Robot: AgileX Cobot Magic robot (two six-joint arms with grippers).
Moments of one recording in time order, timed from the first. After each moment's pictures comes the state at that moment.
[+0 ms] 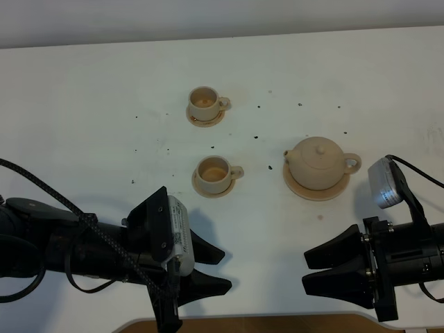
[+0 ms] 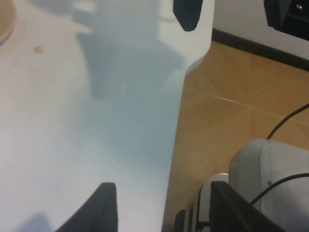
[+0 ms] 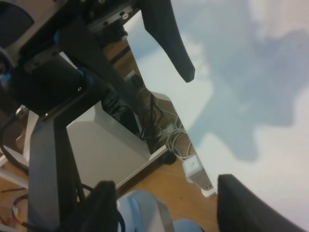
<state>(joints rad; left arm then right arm) -0.48 1.55 -0.45 -1.56 0.65 2.09 0.07 1.62 -0.33 1.55 1.14 -2.14</state>
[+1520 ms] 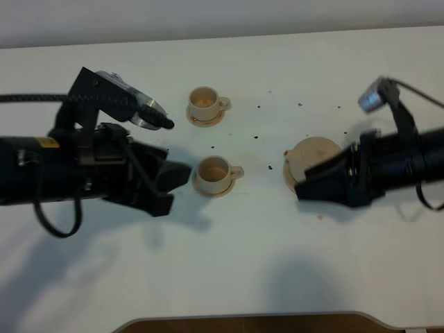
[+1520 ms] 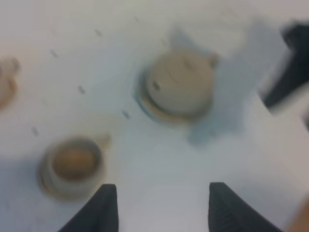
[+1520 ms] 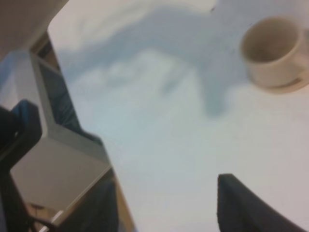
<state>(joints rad) -0.48 1.21 -0.76 -0.65 0.46 0.61 0.07 1.62 -0.74 1.35 1.00 -1.58</state>
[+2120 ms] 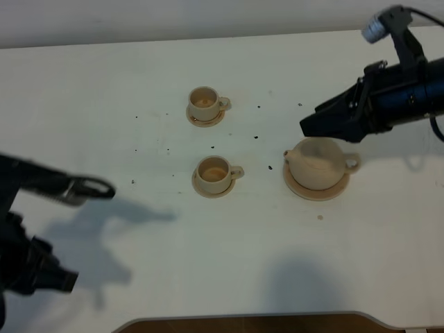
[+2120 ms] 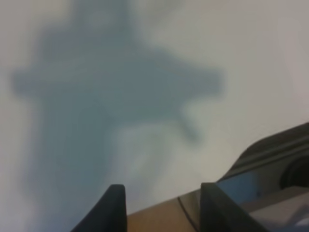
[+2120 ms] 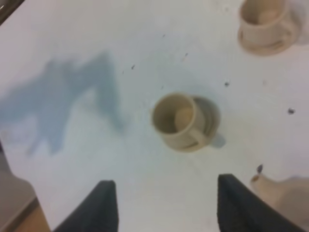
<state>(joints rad) -0.48 0.95 -0.62 0.13 0.95 -0.20 0.07 1.62 -1.01 1.14 0.91 -1.32</state>
